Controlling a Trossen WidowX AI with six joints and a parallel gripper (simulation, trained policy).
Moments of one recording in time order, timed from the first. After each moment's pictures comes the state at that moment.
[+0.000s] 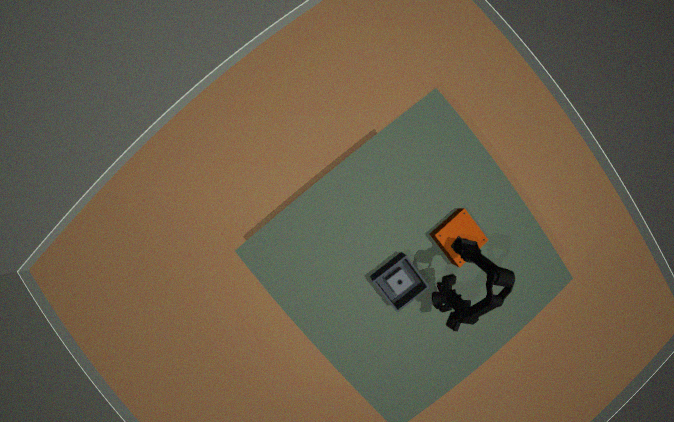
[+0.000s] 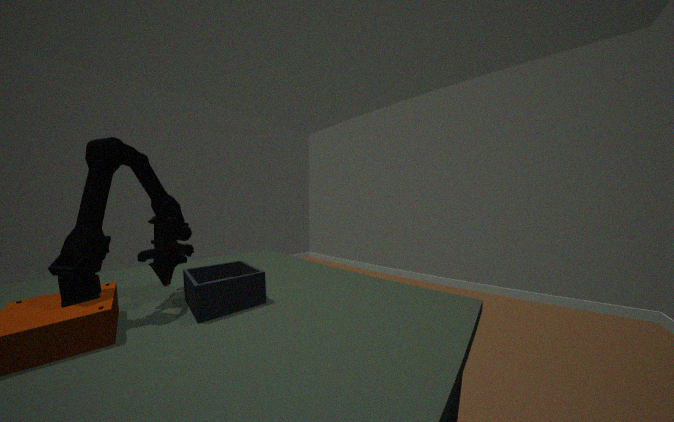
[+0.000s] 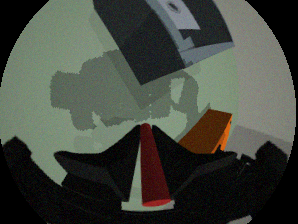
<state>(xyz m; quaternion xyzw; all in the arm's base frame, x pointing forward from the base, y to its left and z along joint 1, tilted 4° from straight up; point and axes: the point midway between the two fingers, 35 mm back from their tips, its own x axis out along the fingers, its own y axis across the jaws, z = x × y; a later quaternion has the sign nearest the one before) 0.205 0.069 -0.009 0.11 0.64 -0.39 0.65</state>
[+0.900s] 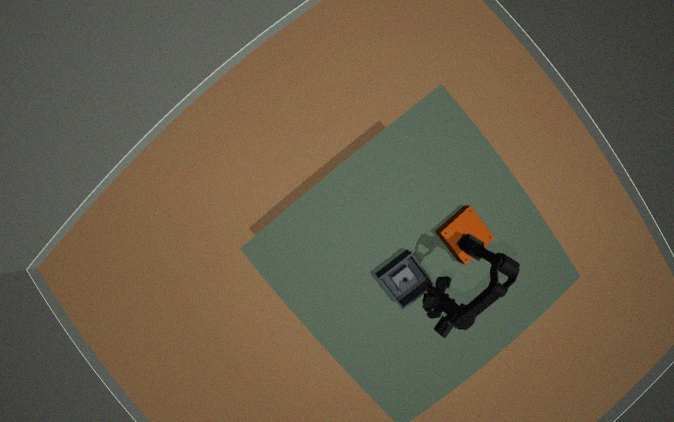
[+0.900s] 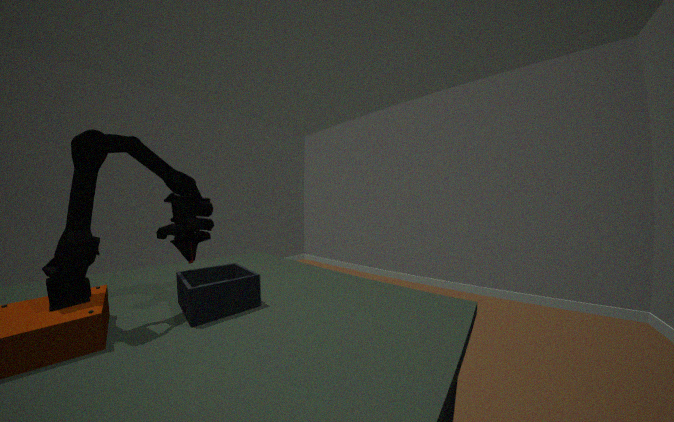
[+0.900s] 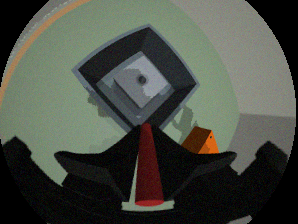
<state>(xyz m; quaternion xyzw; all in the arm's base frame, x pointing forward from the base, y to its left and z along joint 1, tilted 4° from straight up) 0.276 -0.007 0.075 0.18 0.56 -0.45 0.67</state>
